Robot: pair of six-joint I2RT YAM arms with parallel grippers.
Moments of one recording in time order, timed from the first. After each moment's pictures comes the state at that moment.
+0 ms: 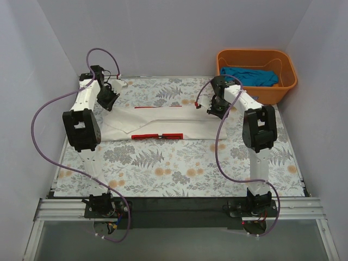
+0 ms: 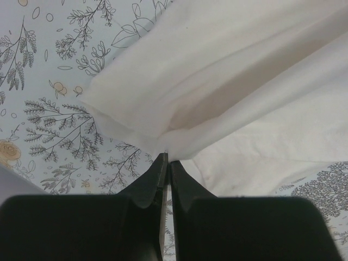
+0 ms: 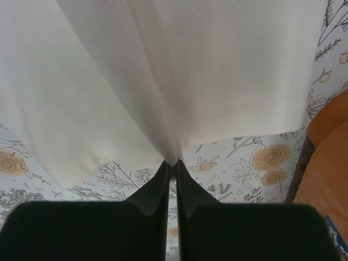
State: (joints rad) left arm 0.09 2.19 2.01 -1.09 0.21 0.85; right arm 0.30 2.16 1.81 -1.05 -0.03 -1.07
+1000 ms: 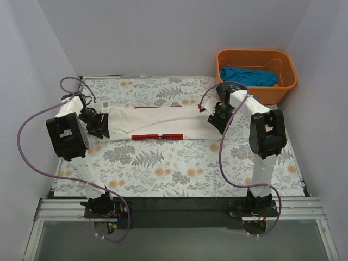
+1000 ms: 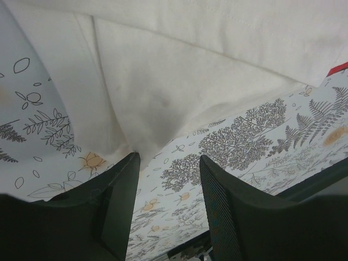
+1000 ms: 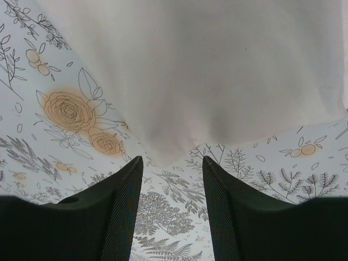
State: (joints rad) left arm 0.31 2.05 1.57 -1.14 0.40 0.49; right arm 0.28 2.02 1.61 -1.09 -0.18 -0.86
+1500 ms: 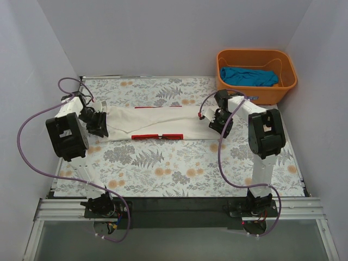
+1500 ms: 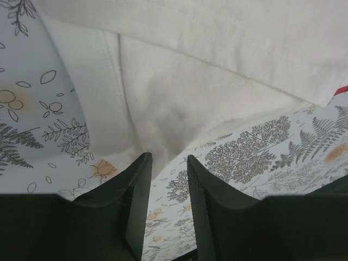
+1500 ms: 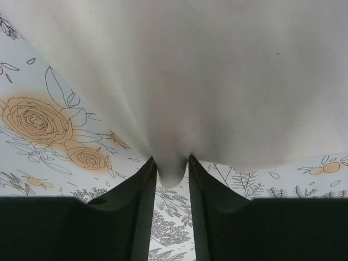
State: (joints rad) left arm 0.31 2.05 1.56 -1.07 0.40 0.43; right arm 0.29 2.03 1.48 -0.97 -0.12 -0.90
